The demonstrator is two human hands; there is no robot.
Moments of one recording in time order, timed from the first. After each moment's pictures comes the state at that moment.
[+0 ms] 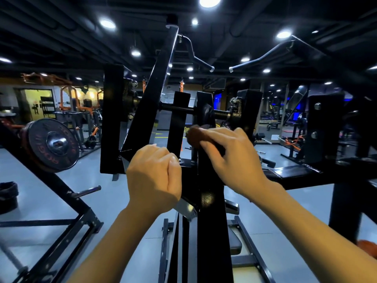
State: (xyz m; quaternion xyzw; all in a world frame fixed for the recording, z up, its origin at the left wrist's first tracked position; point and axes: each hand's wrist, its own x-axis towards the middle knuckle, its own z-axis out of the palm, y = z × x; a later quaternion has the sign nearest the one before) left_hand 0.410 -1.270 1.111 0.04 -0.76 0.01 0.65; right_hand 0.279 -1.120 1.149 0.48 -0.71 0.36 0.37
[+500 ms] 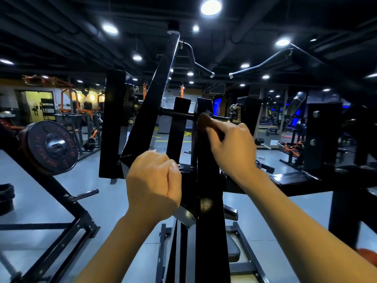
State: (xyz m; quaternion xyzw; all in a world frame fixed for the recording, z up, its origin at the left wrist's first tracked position) left_hand 0.411 -1.268 1.111 0.04 -0.76 -0.01 0.64; right_hand 0.263 -1.142 1.178 0.37 -0.75 0.39 0.38
